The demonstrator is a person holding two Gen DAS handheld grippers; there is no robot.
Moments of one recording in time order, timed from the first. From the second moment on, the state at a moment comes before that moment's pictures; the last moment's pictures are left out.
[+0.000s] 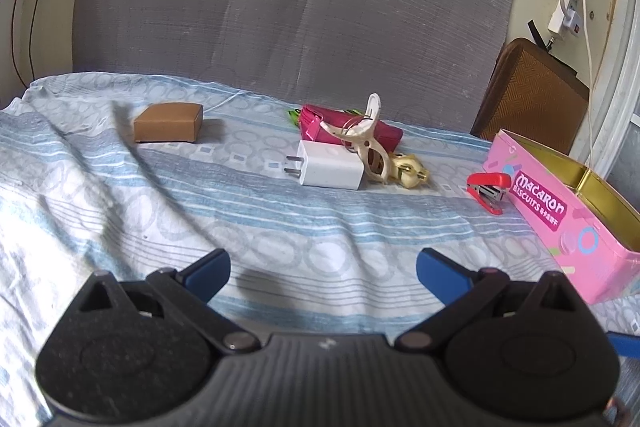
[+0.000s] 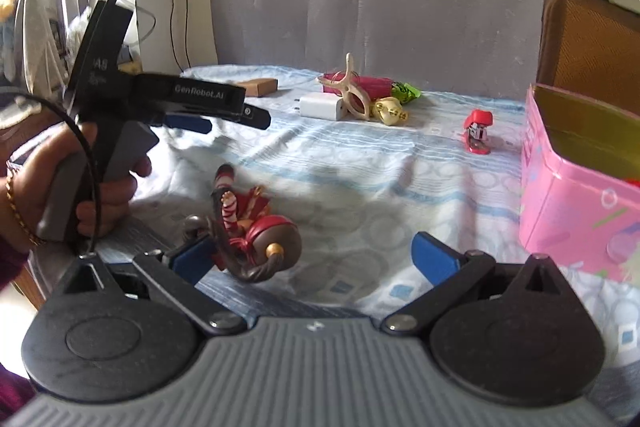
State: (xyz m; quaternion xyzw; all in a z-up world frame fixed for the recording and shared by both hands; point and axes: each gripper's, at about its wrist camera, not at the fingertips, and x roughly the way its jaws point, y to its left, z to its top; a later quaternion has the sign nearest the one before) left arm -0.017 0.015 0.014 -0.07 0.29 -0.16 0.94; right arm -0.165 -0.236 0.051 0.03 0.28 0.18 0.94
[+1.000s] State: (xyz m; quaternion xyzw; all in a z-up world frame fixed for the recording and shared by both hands) left arm -0.016 0.014 0.013 -0.07 0.29 -0.16 0.94; right arm -0.178 -0.279 0.059 0.07 0.26 0.12 0.96
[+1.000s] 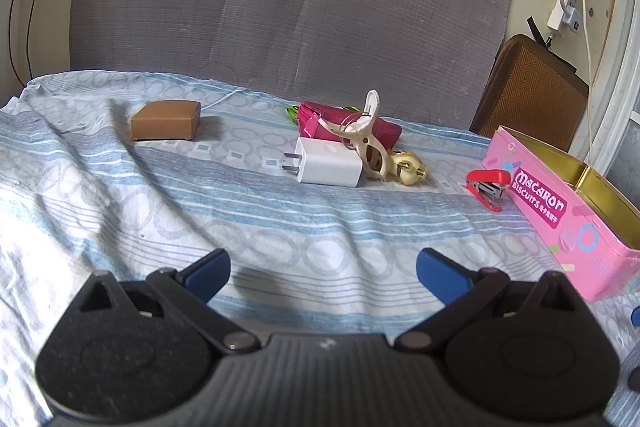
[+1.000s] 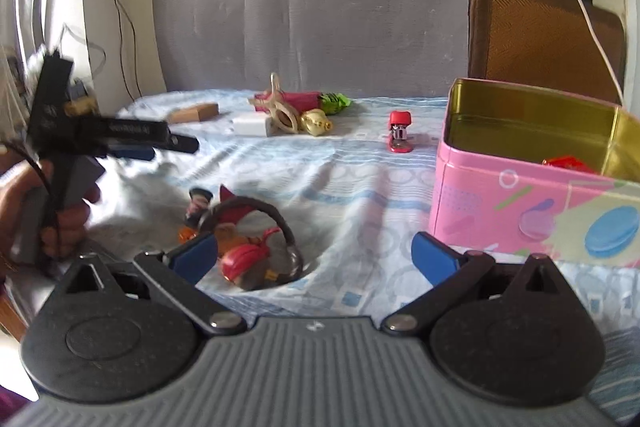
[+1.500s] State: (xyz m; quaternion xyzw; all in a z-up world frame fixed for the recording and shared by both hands) left arm -0.016 0.014 0.014 -0.07 0.29 -0.16 0.94; right arm -0.177 -0.276 0.057 0.07 0.26 0.12 0.95
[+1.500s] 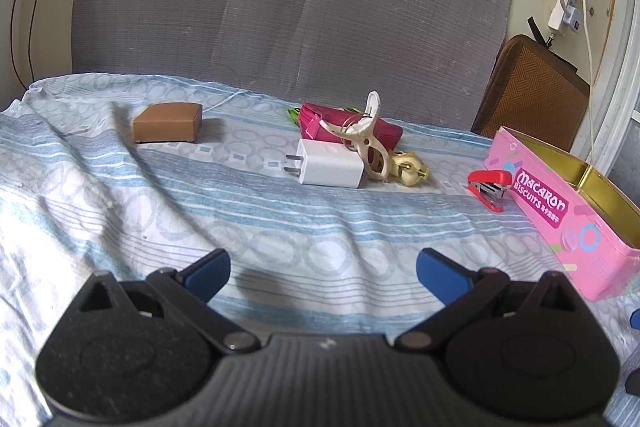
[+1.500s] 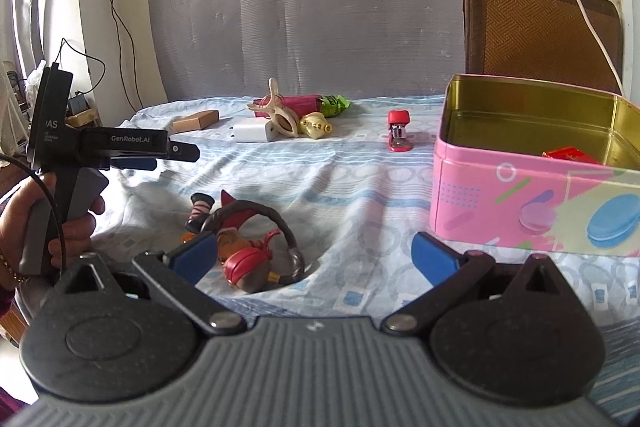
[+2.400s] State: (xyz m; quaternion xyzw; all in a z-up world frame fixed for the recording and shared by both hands) left arm -0.036 -0.002 0.028 -0.08 0.34 -0.30 0.89; right arm -0.172 -0.264 0.051 0.05 0.28 0.15 0.95
